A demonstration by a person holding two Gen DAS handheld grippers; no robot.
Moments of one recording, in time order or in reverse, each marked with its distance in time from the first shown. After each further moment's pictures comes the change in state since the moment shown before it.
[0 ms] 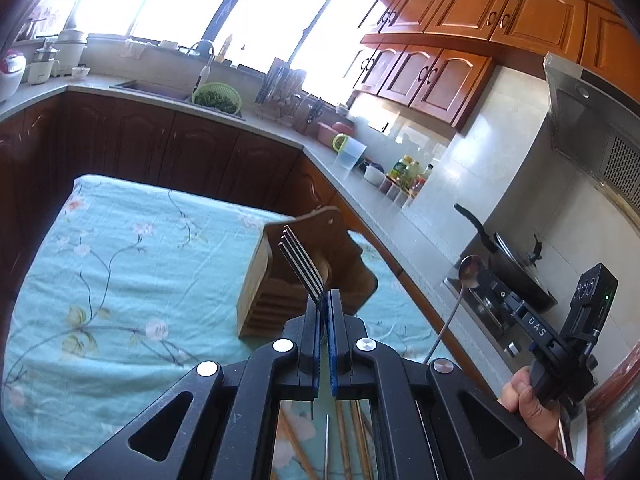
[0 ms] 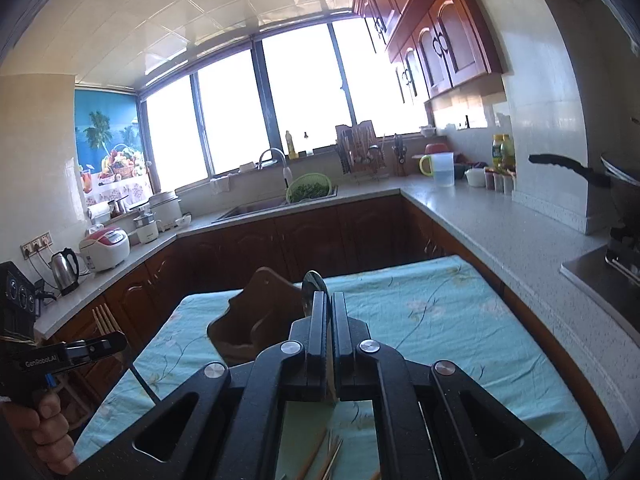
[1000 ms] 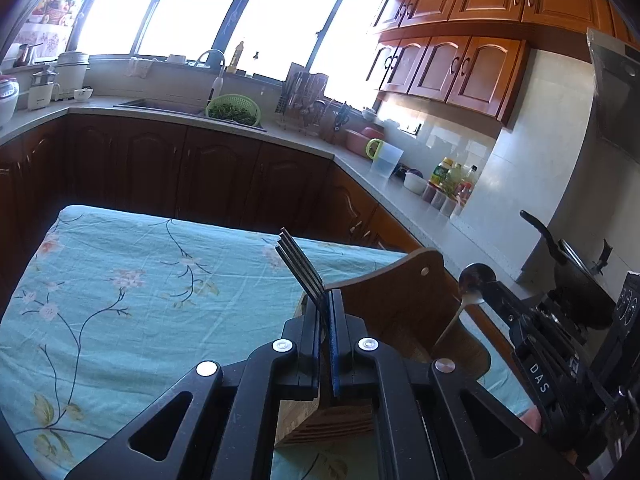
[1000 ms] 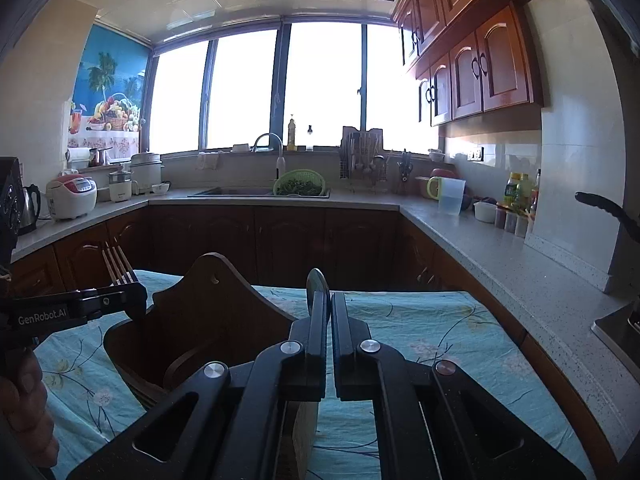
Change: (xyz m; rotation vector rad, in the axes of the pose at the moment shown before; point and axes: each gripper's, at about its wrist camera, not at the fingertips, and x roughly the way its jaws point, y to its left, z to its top) left arm 0.181 0.014 0.020 0.056 -0.017 0.127; right arm 0.124 0.027 -0.032 -0.203 -0.016 -0.073
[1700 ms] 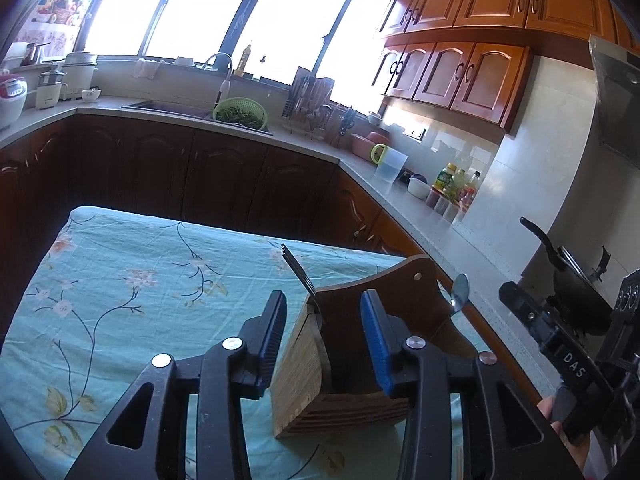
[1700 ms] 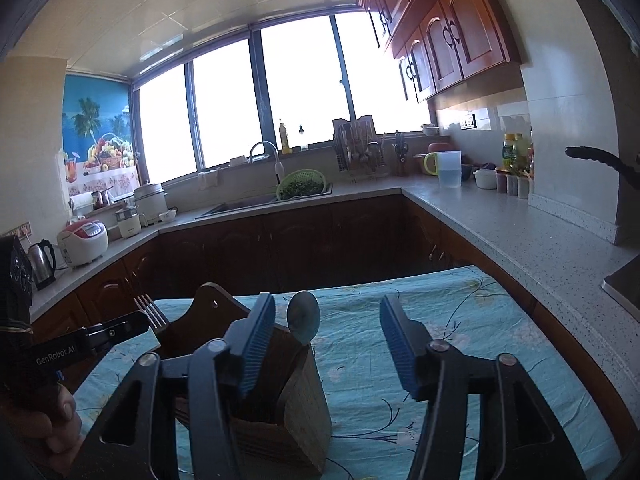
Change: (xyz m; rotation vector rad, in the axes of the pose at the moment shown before) left arm -0.035 0.005 0.007 -0.020 -0.036 0.018; right arm -0.021 -0.044 0.014 0.204 0.018 0.069
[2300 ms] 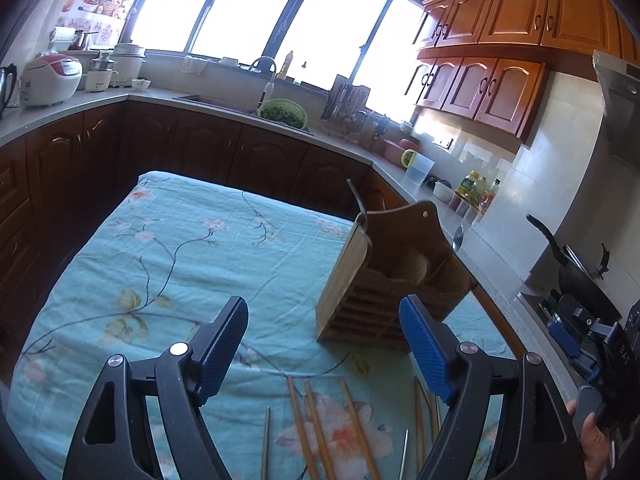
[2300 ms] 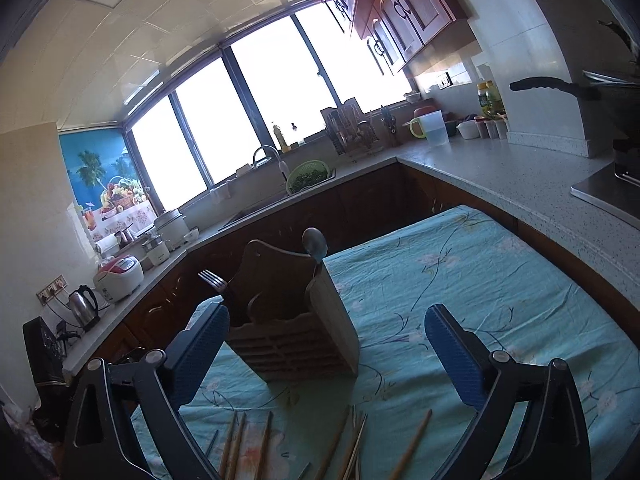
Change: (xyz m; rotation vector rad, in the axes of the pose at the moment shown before) left arm -0.131 0.001 -0.090 -0.067 -0.010 0.098; right arm -0.097 -0.021 -0.040 0.219 0.062 0.077
